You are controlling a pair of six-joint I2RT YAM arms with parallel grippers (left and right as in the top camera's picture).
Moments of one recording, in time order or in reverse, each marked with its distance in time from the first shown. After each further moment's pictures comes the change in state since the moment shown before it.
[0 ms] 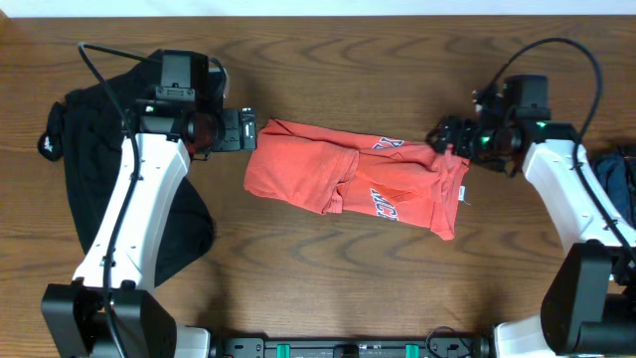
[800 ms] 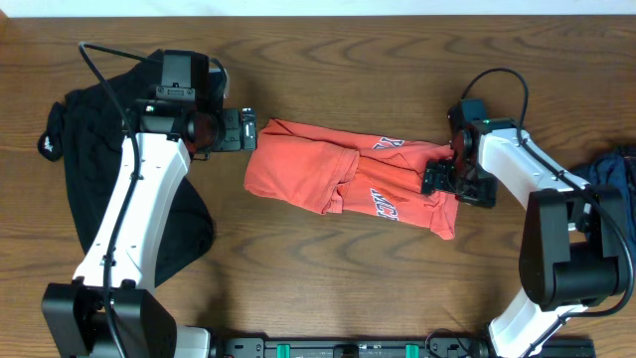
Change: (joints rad) left arm 0.000 0.000 0.000 0.000 0.000 0.000; right arm 0.114 0.223 0.000 -0.205 0.353 0.113
